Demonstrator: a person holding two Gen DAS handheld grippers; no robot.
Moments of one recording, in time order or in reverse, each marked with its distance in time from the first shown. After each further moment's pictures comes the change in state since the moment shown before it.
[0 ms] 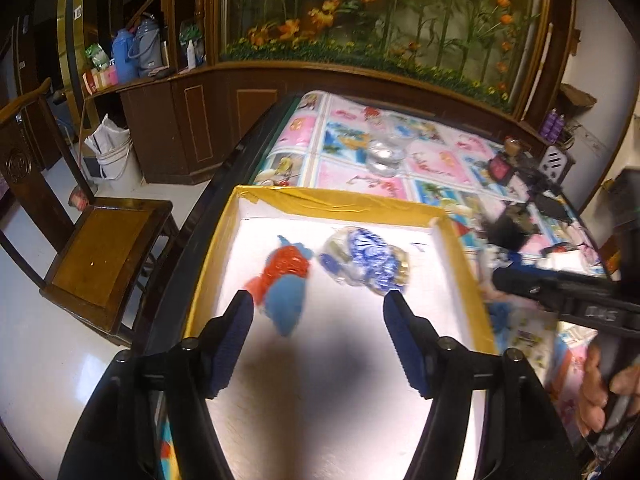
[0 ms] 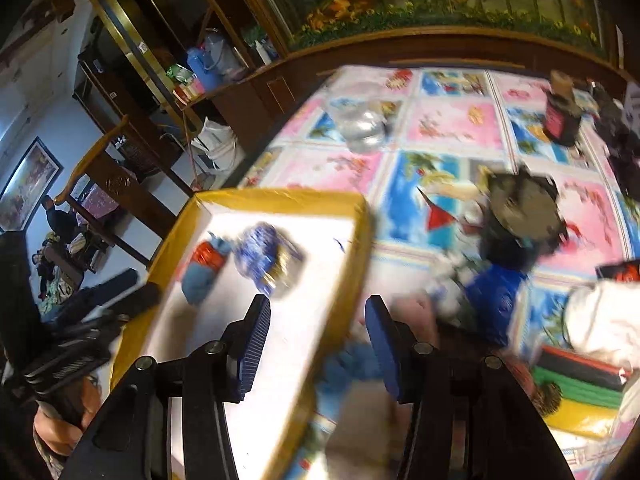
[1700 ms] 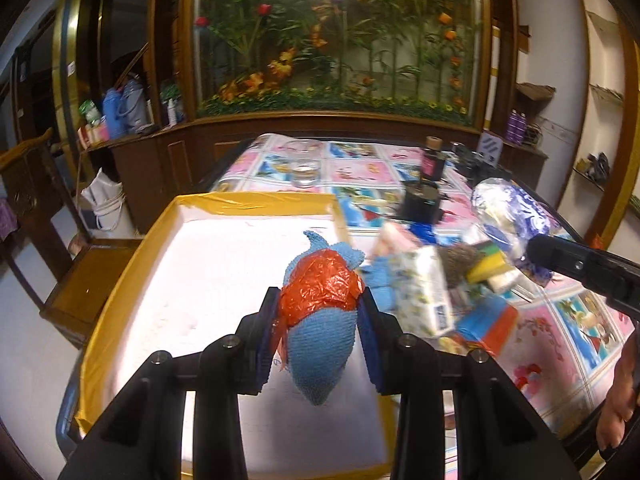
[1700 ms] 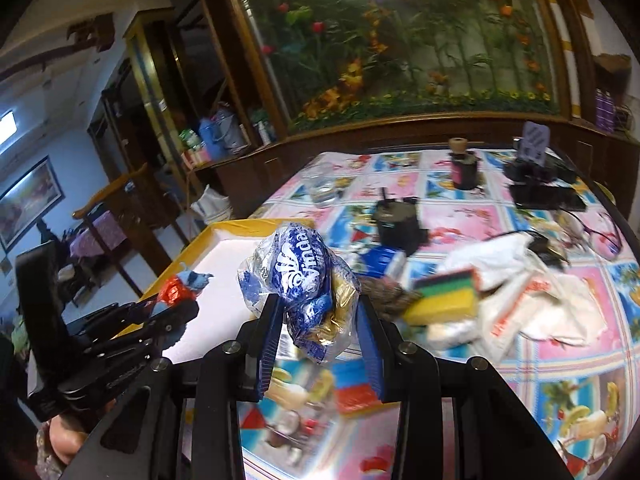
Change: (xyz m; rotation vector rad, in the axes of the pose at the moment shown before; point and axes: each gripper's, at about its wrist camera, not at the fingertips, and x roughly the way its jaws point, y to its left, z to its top) left arm -0.047 -0.096 -0.079 0.094 -0.187 0.008; right arm -0.153 -0.009 -0.122 -0.090 -0.357 -0.044
